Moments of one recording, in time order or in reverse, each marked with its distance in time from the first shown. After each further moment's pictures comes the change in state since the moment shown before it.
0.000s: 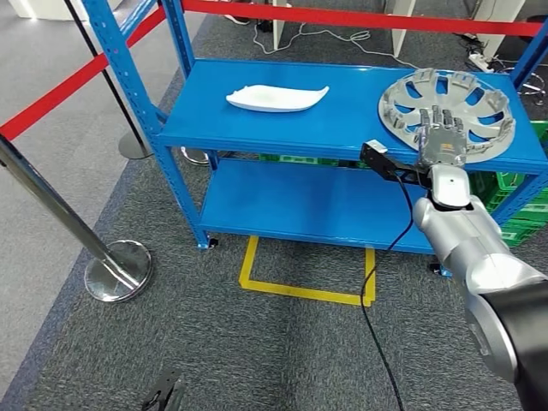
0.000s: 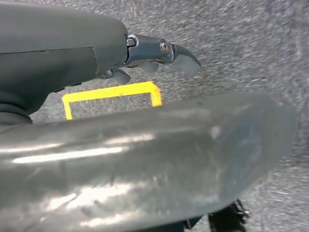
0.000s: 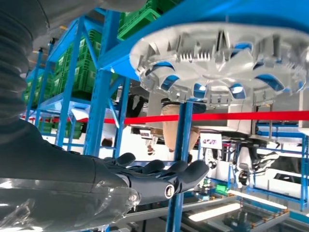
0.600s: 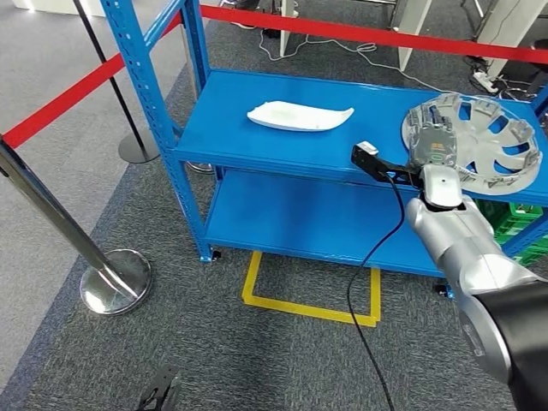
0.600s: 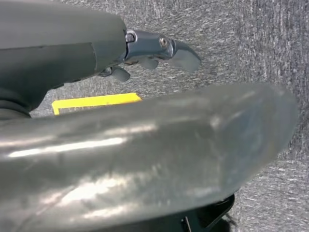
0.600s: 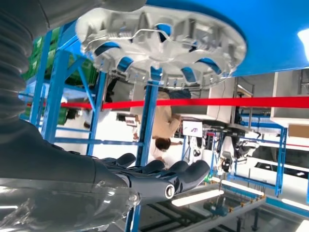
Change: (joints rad) left arm 0.002 -0.002 0.000 0.000 -0.003 0.000 0.001; right arm 0.010 0.006 -0.006 -0.005 0.011 0.000 -0.005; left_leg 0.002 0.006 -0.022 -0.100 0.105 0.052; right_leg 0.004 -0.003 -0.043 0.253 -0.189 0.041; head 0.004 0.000
